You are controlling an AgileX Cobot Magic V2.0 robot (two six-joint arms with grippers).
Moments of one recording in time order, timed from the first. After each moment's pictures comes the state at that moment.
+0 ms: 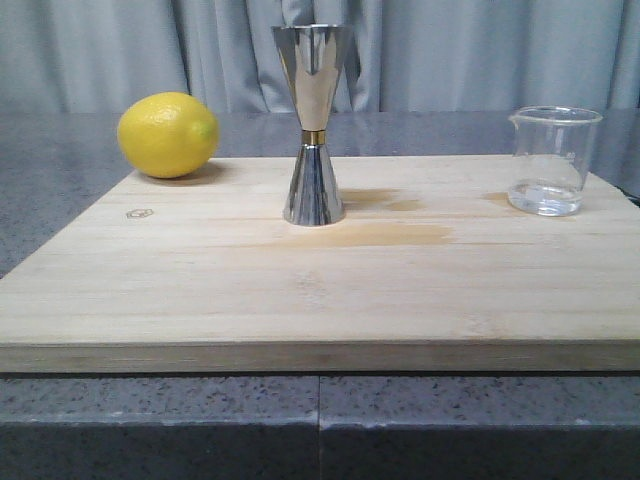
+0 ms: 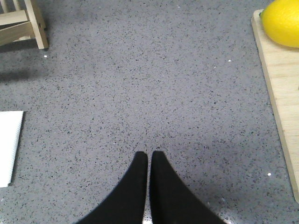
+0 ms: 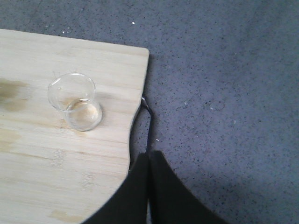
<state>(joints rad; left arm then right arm) -0.40 0.81 -1.12 0.33 1.26 -0.24 0.26 0.75 -0.91 -0.18 0.91 0.17</state>
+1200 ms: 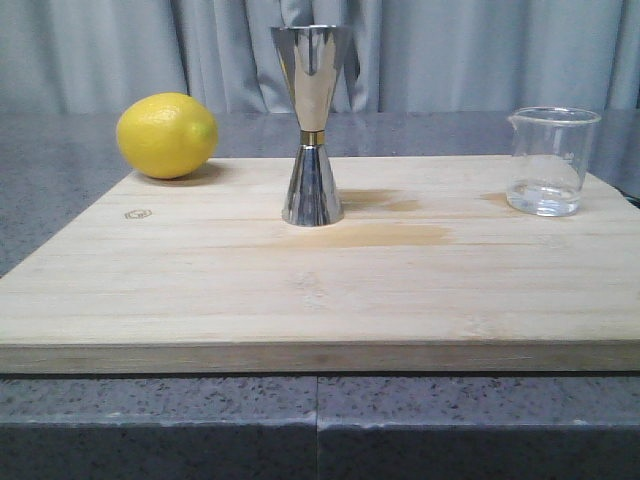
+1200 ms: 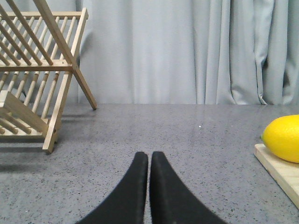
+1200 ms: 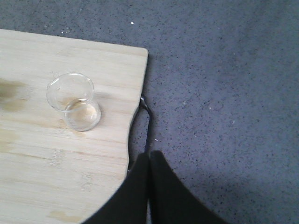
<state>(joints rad) -0.01 -0.01 0.00 -0.03 -0.04 0.05 0.26 0.75 -0.91 -0.18 0.91 0.18</state>
